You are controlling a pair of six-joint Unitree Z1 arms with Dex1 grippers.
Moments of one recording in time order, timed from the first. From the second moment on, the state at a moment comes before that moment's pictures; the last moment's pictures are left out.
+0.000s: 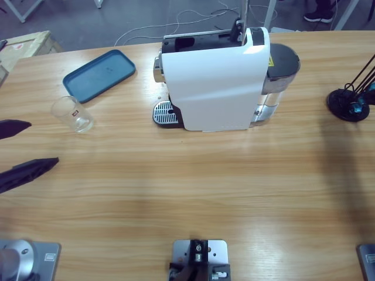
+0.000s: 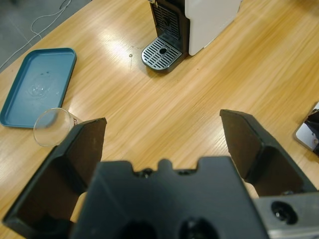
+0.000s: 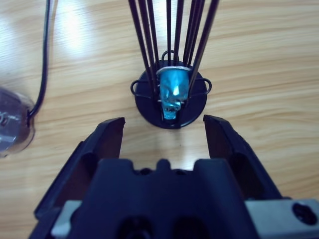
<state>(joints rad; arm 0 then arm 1) -0.90 0.83 -0.61 0.35 0.12 0.07 0.17 1.37 -0.46 -0.13 -0.21 0.26</state>
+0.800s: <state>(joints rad) -0.90 0.78 -0.60 0.35 0.12 0.07 0.05 1.49 -0.46 -0.28 -0.13 0.23</state>
